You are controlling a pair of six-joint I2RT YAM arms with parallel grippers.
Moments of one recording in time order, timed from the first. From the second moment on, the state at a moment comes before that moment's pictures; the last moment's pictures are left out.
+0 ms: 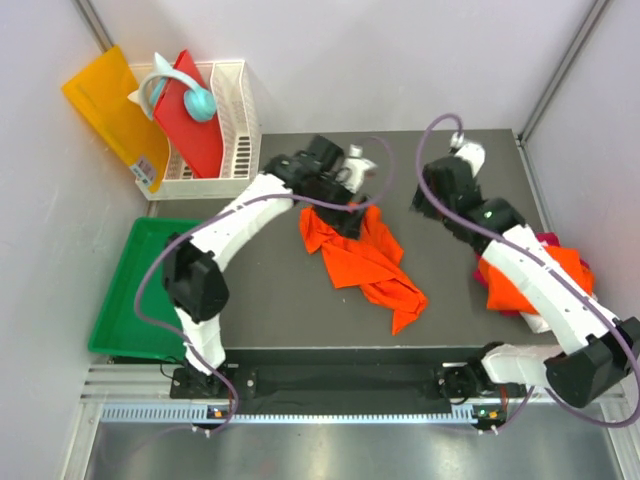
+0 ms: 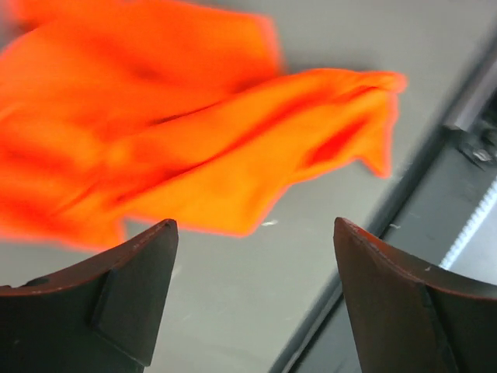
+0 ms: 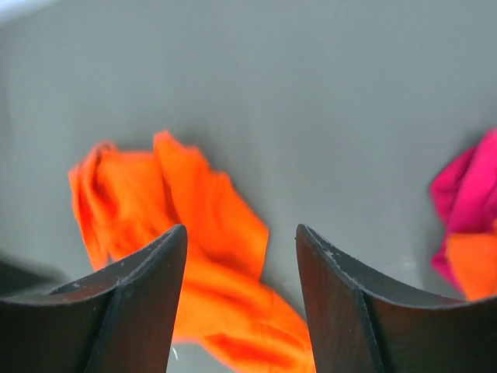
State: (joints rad) left arm -0.71 1.91 1.87 -0.96 0.43 0.08; right arm 0.47 1.26 1.32 -0.68 0.44 0.58
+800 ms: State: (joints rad) left arm -0.39 1.84 1.56 -0.85 0.40 0.01; right arm 0.94 1.16 0.75 -0.78 0.65 1.21
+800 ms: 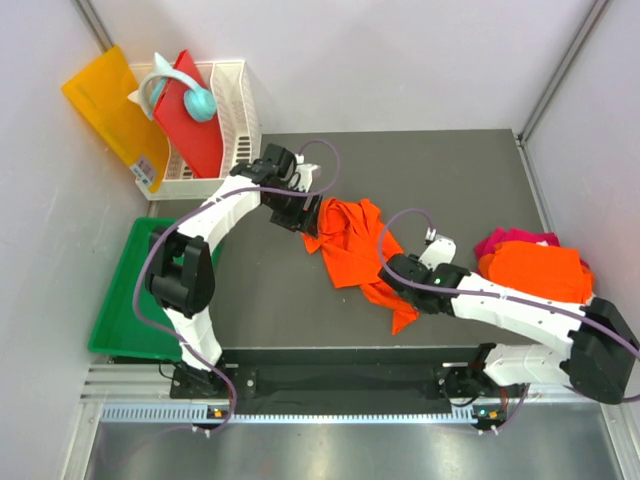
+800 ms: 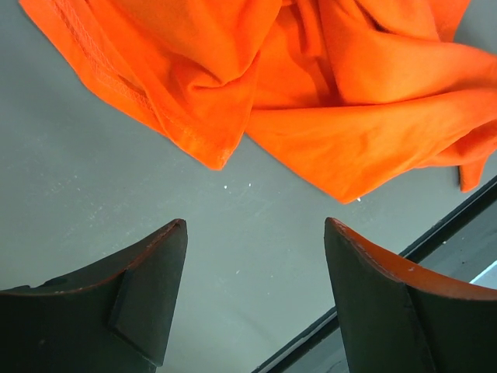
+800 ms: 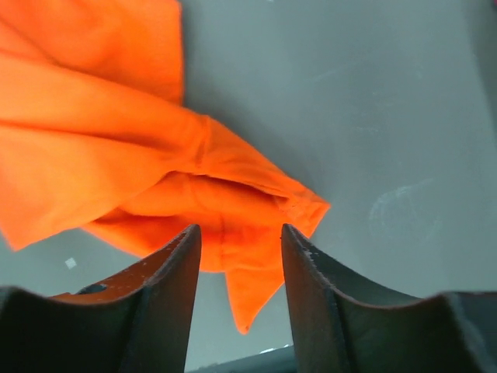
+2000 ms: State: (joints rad) left arm -0.39 1.78 1.44 -0.85 0.38 0.02; right arm 0.87 1.43 0.75 -0.82 0.69 1.39
